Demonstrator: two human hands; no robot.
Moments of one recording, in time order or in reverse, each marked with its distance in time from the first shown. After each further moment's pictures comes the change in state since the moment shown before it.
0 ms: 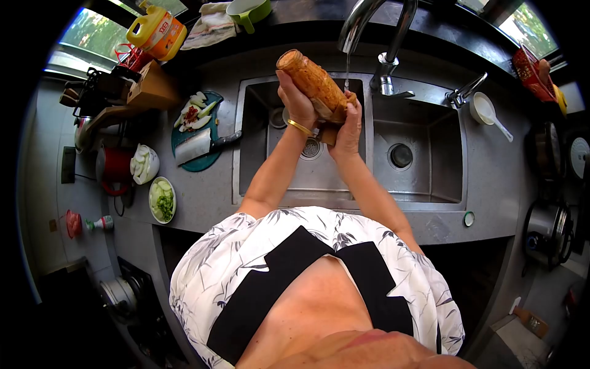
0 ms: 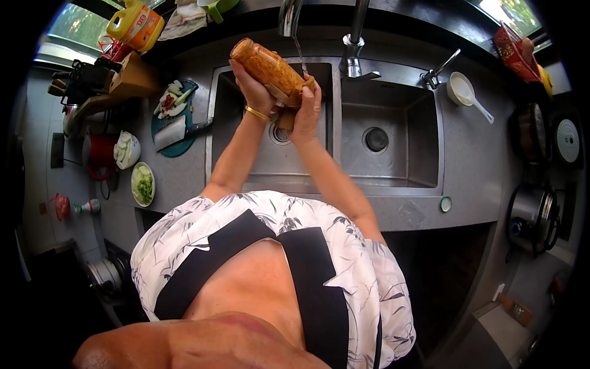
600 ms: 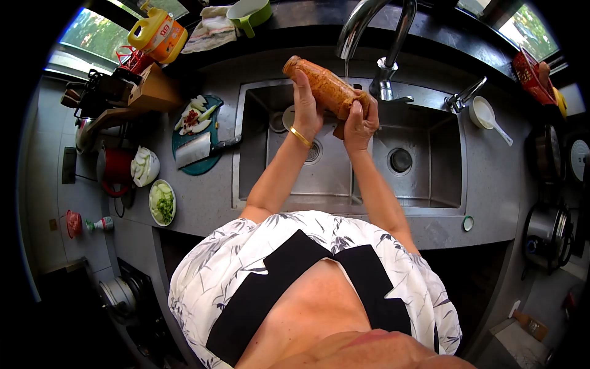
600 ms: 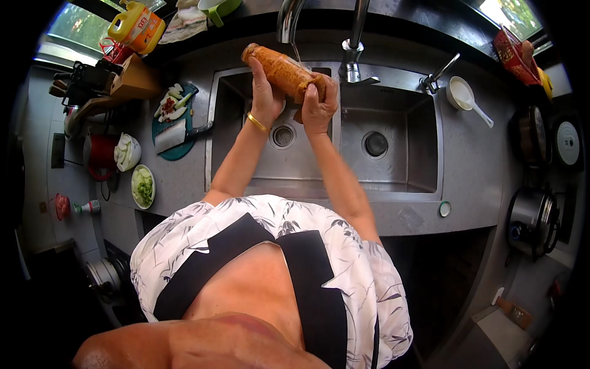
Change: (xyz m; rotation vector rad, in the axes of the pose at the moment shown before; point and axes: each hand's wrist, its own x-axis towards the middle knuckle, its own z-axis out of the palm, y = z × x) left_hand -0.001 -0.014 0.002 -0.156 -0.066 -0.298; right_hand 0.037 -0.015 -0.020 -0.681 0.086 -0.698
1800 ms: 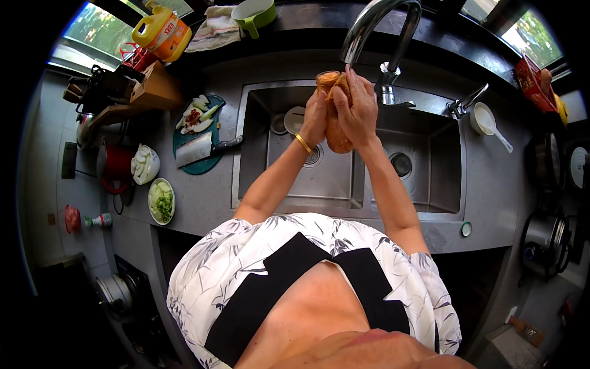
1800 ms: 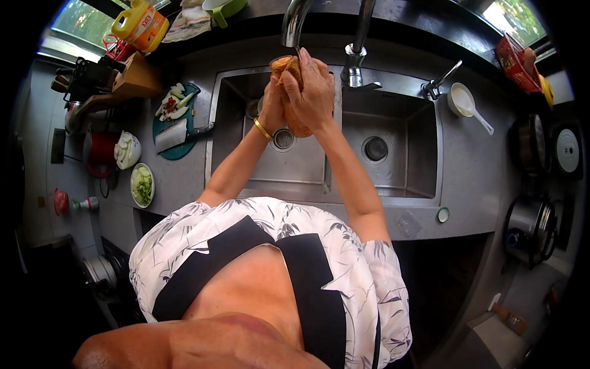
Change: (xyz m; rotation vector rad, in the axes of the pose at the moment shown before) left_hand -0.016 -0.008 -0.008 0.259 -0.331 0.063; right_hand 0.038 -0.044 0.010 -0.504 -0.414 -0.387
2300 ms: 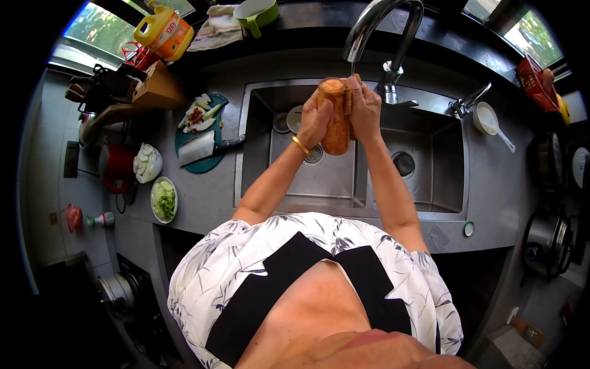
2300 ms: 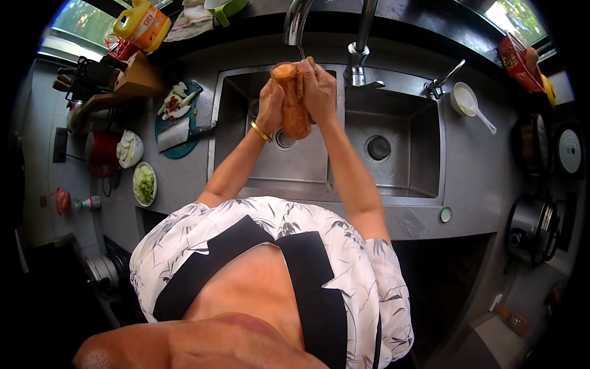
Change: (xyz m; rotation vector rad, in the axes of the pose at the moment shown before) left_hand -0.009 0.007 -0.010 0.221 -0.066 0.113; right_hand 0.002 -0.004 -0.001 0.637 -0.051 0.568
